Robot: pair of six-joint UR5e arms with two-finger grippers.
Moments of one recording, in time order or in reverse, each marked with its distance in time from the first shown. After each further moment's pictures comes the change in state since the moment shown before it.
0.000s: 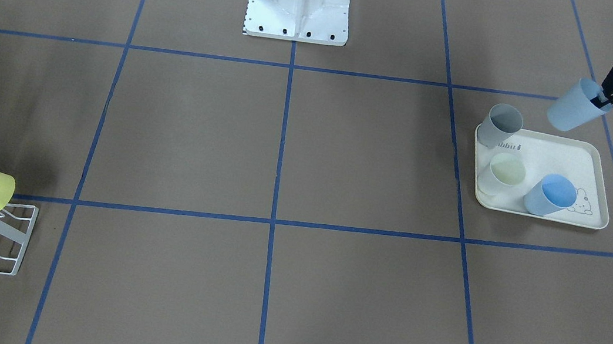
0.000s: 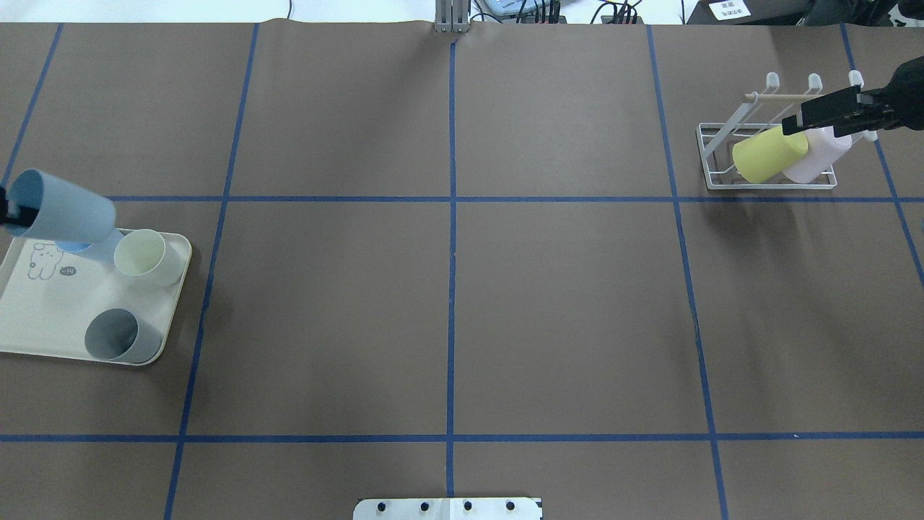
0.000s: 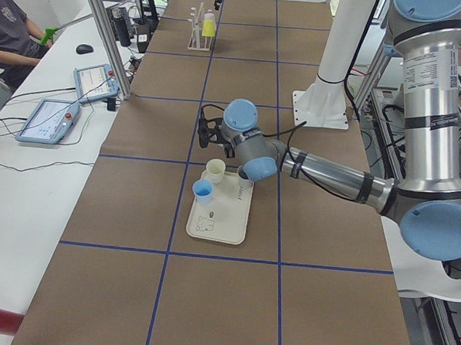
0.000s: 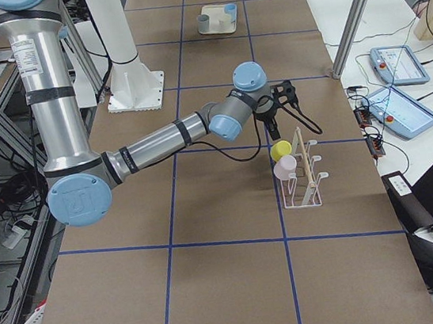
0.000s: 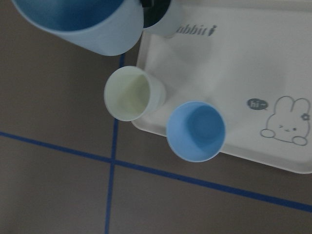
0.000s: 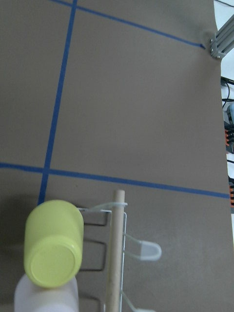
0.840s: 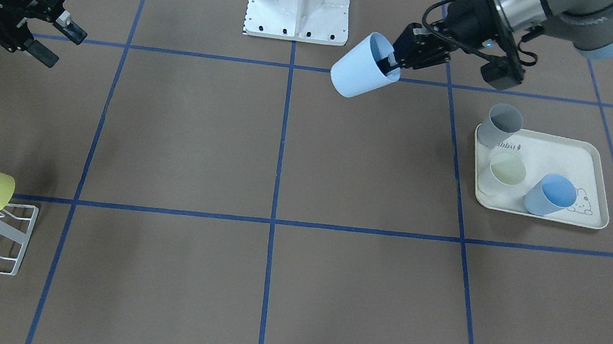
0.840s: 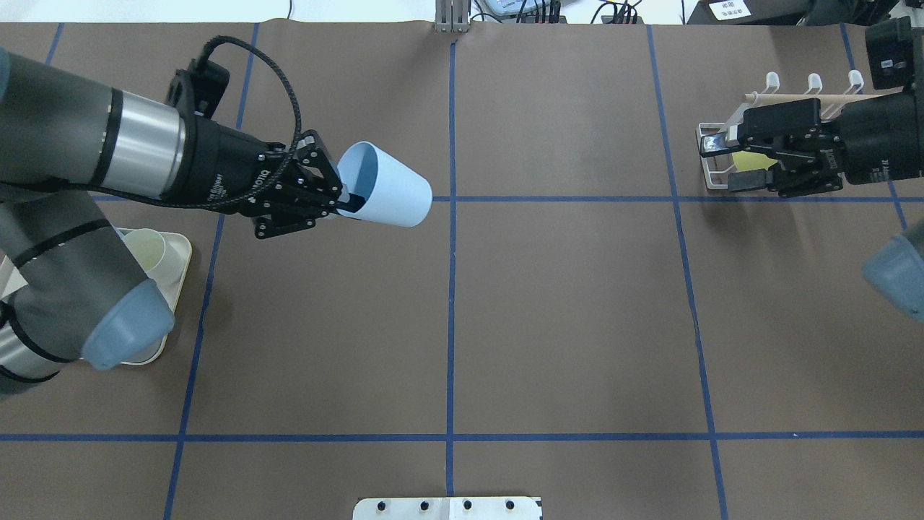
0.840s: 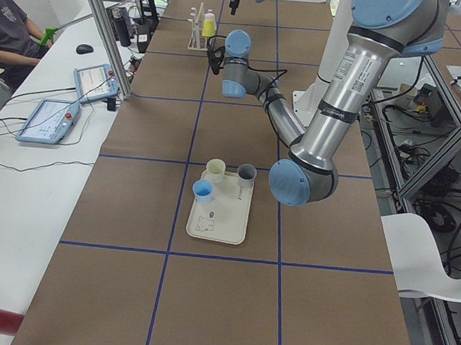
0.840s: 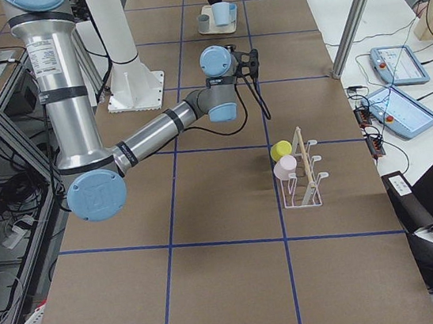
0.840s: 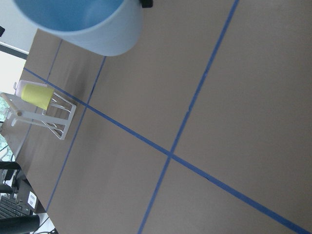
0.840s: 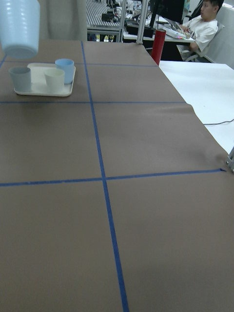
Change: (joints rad) left arm 0.430 -0.514 0.041 -0.030 0.338 -0.637; right arm -0.161 0.014 0.037 0.640 0.053 0.829
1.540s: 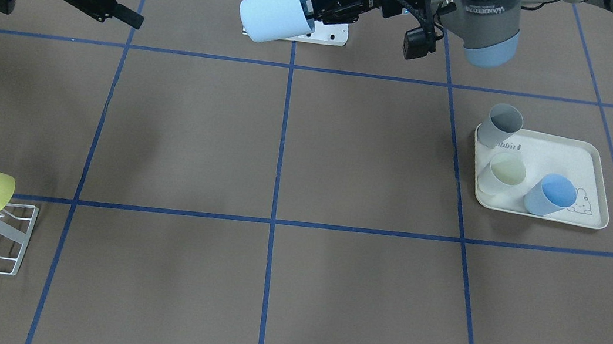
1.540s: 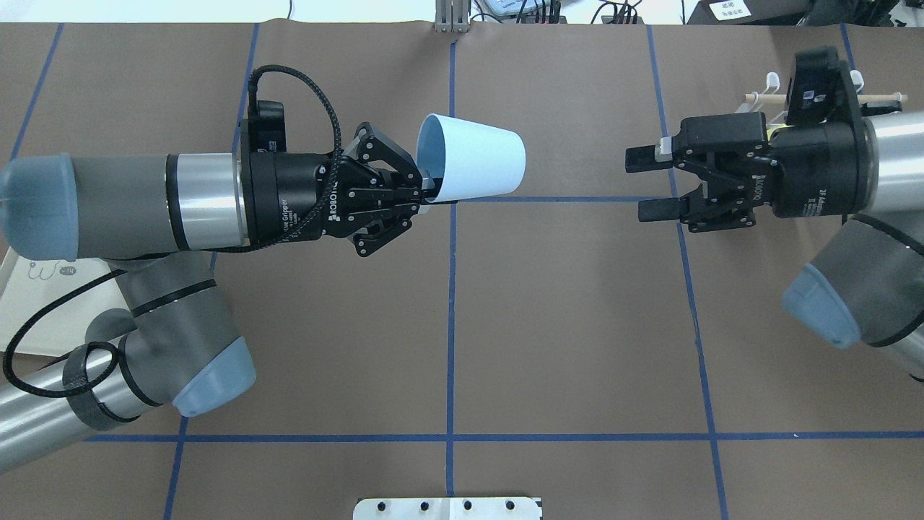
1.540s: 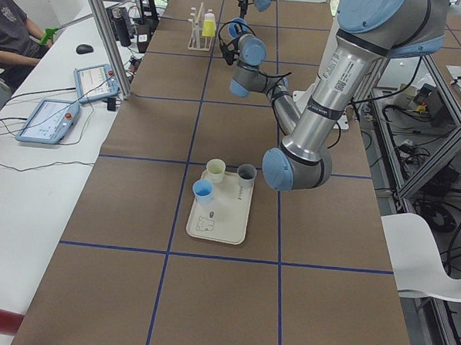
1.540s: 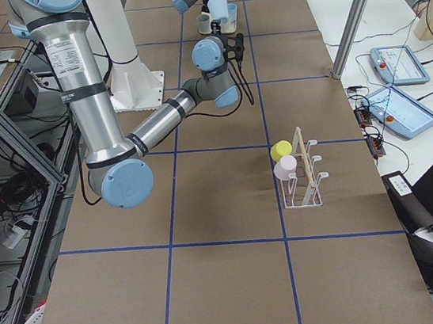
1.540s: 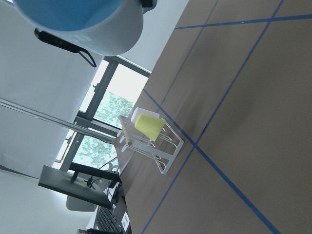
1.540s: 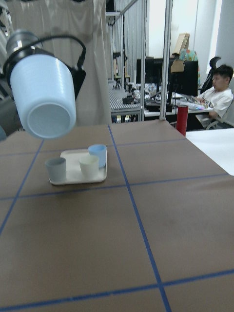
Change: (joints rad) left arm 0.146 -0.061 0.143 -0.545 0.339 -0.336; right arm -0.185 0.118 0.001 0.300 -0.184 0.362
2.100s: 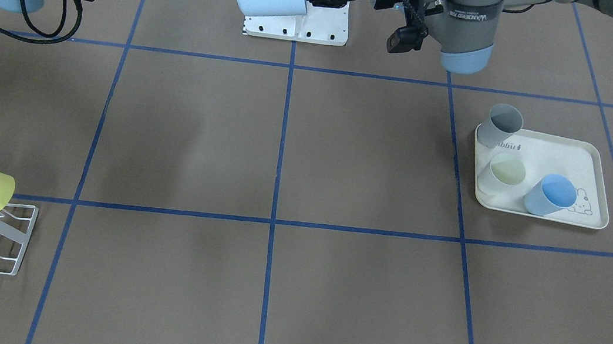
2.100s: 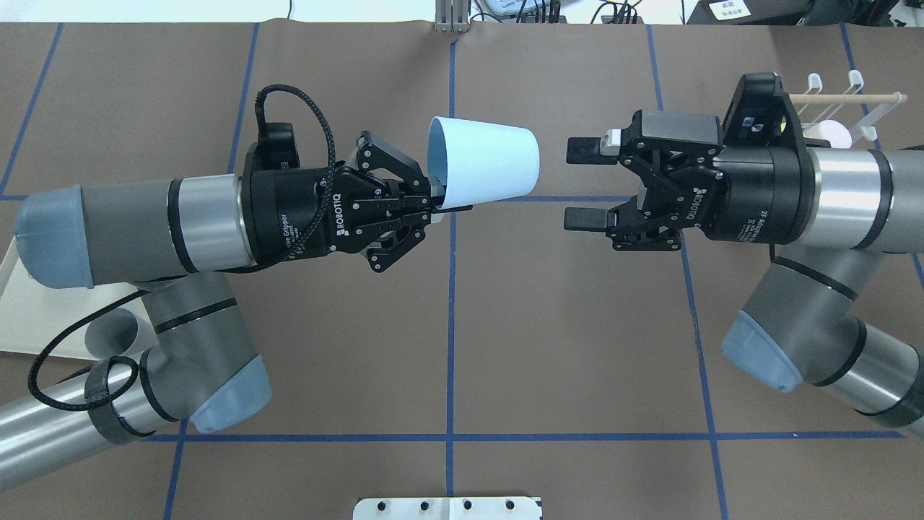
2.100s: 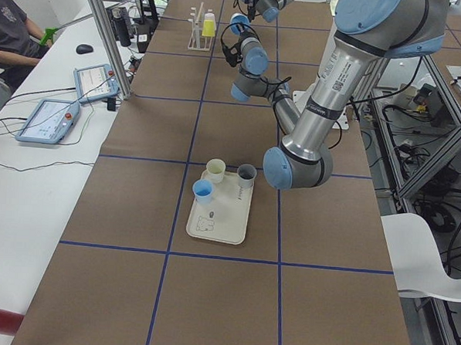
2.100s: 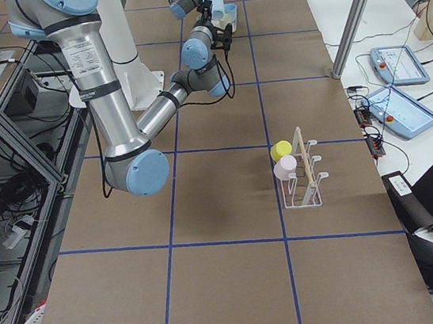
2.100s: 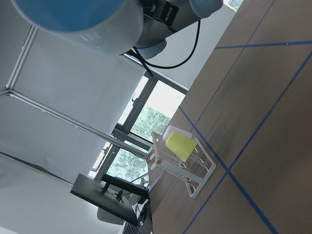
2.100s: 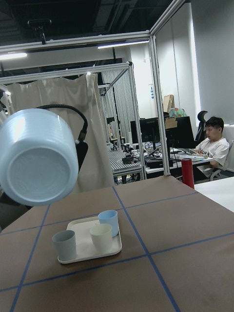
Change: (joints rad) left arm 0.043 -0.016 0.018 -0.122 0.052 -0.095; right arm -0.131 0.068 0.001 0.091 -0.228 0.126
